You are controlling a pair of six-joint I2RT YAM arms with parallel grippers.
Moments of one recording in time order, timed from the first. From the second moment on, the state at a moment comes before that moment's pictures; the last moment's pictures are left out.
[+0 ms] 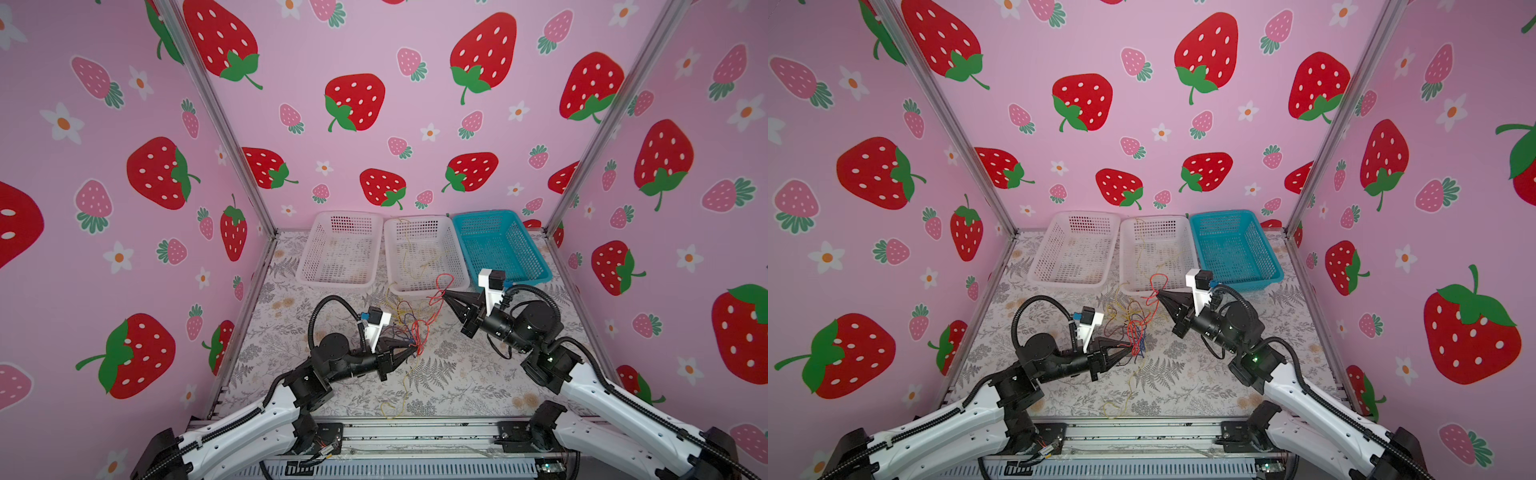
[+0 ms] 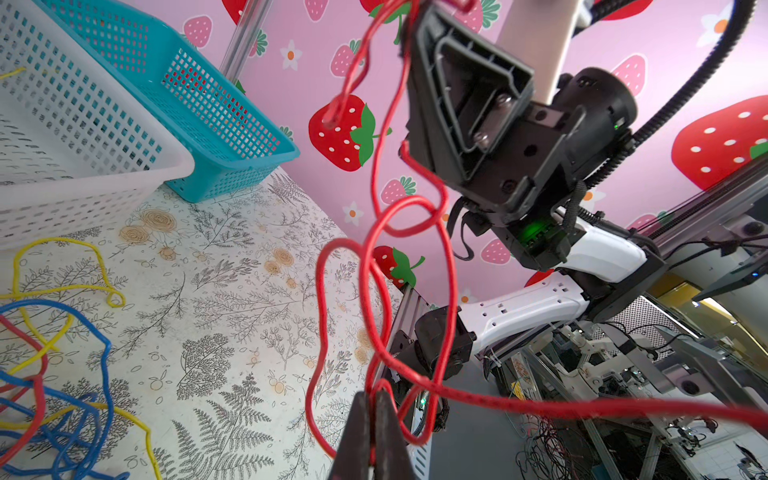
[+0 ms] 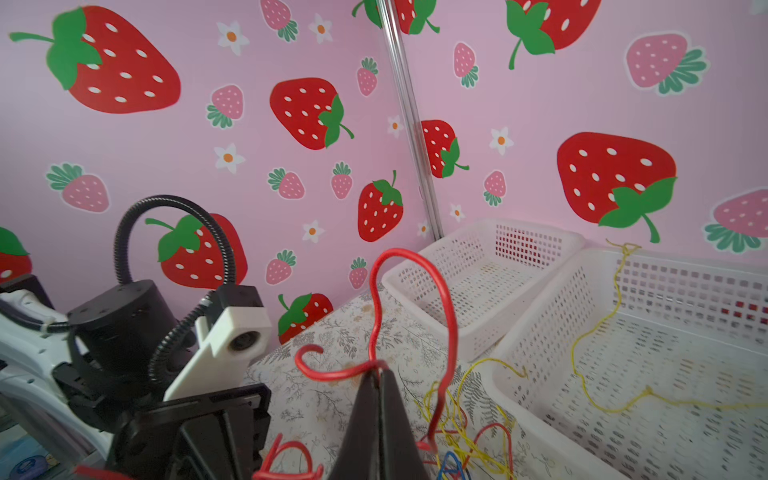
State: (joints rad) left arm -0.85 0.76 0.36 0.33 0.42 -0.63; right arm 0.82 0.88 0.59 0.36 -0.26 0.30
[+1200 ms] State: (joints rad) left arm -0.84 0.86 0.55 -0.05 0.21 -0.54; right arm 1.12 0.89 0.60 0.15 0.36 0.05
